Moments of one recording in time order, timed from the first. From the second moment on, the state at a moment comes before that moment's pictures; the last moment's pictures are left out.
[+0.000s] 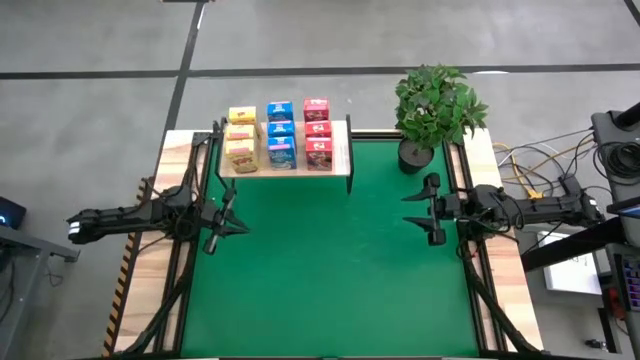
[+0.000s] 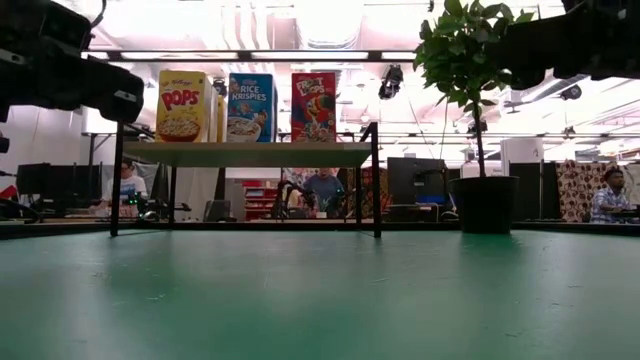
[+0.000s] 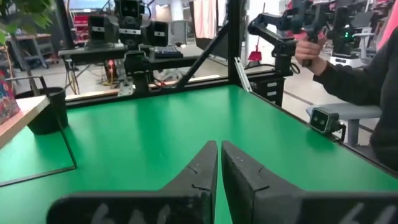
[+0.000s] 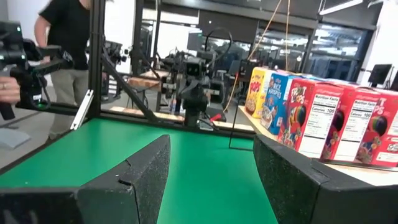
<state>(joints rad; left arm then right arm) 0.12 0.09 0.07 -0.05 0.41 0.10 0.00 0.26 0.12 0.33 -0.05 -0.16</state>
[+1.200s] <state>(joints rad) 0.08 0.19 0.01 0.09 0.61 0.22 0.00 0.00 0.04 0.18 -0.05 -0.20</state>
